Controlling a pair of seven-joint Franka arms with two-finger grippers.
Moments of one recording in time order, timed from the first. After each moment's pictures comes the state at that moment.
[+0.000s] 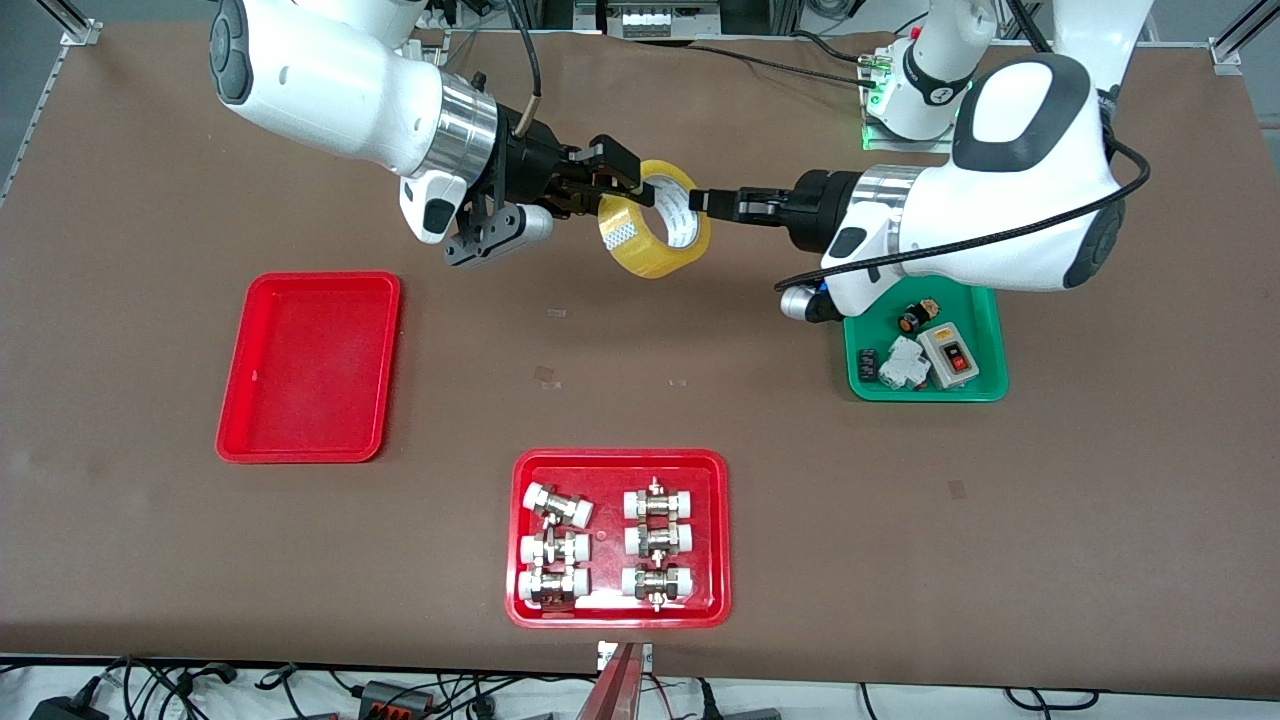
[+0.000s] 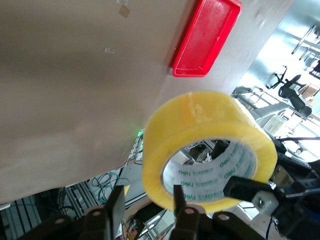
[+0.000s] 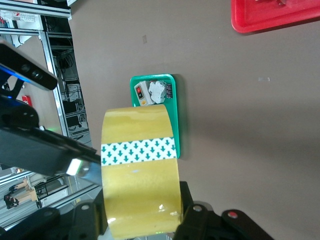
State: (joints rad) left arm -0.17 0.33 -0.22 -1.43 -0.92 1.54 -0.51; right arm 0.58 0.25 0.00 -1.47 0.78 1.97 0.40
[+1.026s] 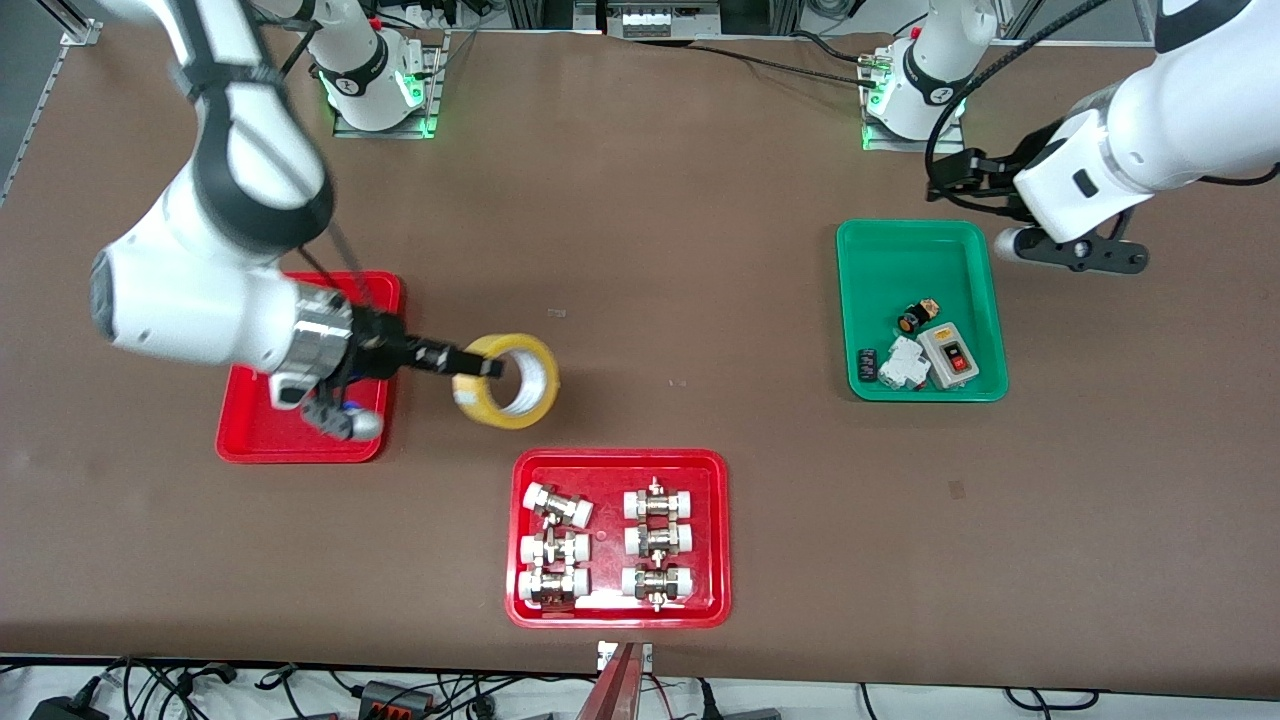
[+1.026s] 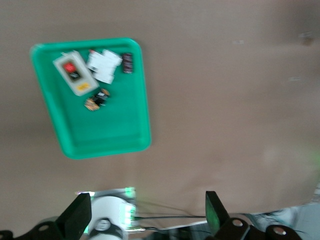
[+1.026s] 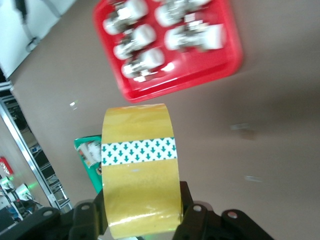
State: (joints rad) left arm -0.01 0.13 -0.21 -1.41 -0.14 1.25 -0.15; right arm 0.24 0.47 -0.03 -1.48 0.76 1.89 0.28
